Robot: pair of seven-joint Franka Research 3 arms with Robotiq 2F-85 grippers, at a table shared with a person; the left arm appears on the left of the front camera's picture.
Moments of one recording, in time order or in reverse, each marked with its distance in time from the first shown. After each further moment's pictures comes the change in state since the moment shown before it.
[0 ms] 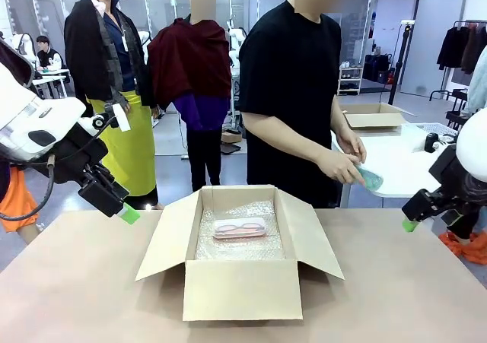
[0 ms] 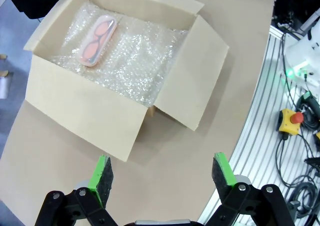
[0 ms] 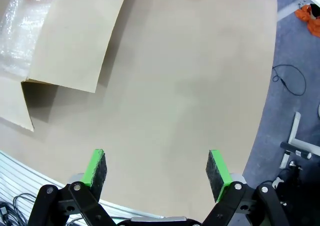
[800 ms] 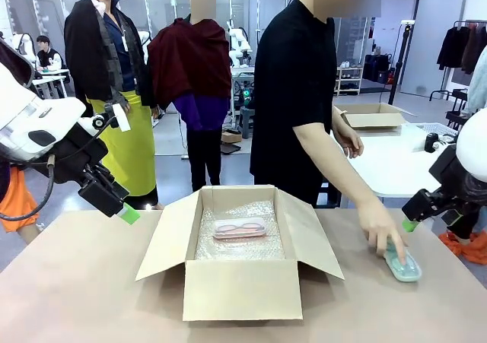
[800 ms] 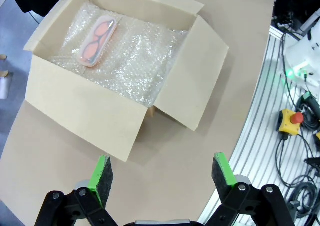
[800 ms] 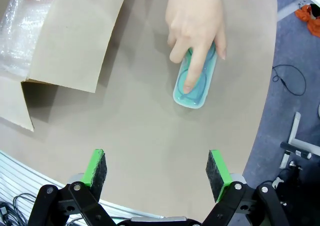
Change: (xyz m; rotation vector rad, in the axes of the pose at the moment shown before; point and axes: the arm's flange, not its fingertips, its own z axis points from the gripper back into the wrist) left arm 0.000 0.000 0.000 0.000 0.000 0.000; right arm 0.000 0.000 0.000 0.000 0.000 0.000
